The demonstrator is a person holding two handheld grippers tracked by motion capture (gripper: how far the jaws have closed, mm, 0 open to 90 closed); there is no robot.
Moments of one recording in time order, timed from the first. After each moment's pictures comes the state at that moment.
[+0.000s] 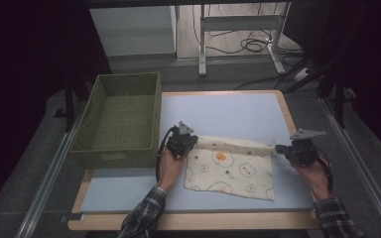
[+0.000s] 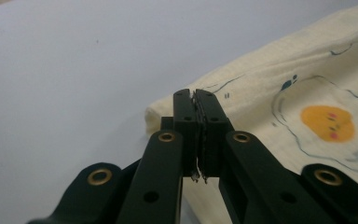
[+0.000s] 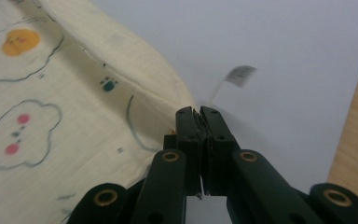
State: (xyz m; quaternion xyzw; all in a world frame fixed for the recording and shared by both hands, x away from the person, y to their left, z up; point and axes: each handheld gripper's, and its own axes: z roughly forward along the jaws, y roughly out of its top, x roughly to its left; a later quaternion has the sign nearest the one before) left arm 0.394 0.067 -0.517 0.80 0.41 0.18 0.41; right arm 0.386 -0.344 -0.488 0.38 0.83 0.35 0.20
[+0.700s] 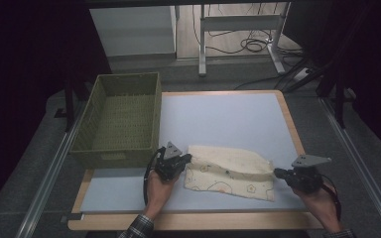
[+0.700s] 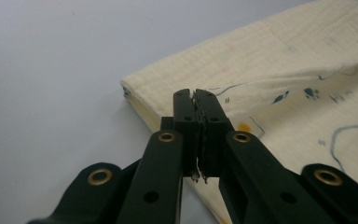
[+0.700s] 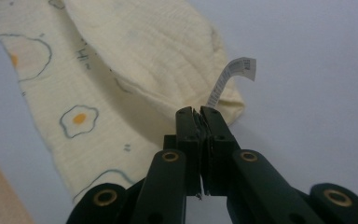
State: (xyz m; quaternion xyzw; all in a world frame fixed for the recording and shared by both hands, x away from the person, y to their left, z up) left arm 0.319 0.093 -0.521 0.79 0.39 0.16 0.45; right arm 0.307 -0.334 -0.490 0.34 0.85 0.36 0.17
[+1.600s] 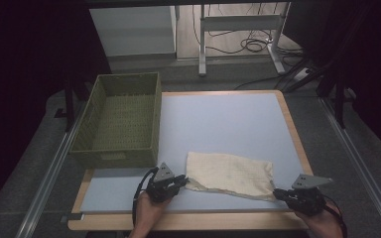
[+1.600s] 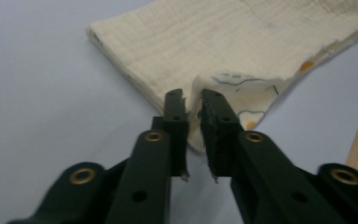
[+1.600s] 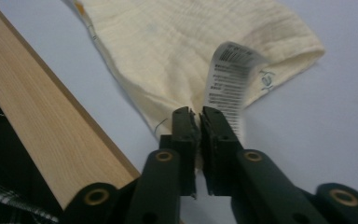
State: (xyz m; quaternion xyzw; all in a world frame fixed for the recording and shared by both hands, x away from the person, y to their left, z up) left arm 0.269 0.112 -0.541 0.81 0.37 0.11 0.45; right arm 0.258 -0.332 -0.503 0.33 0.87 0.35 0.13
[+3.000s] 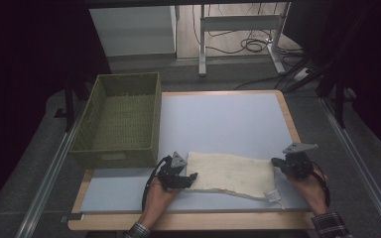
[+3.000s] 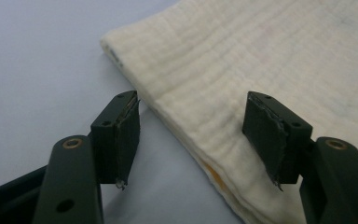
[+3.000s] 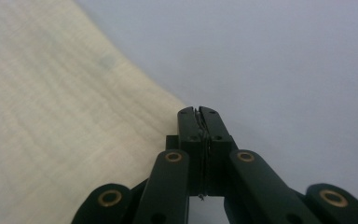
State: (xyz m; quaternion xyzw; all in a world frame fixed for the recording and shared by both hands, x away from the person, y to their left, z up) left arm 0.313 0.082 -0.544 0.83 0.38 0.14 0.38; right arm 0.354 -0.326 -0.500 0.38 0.85 0.32 0.19
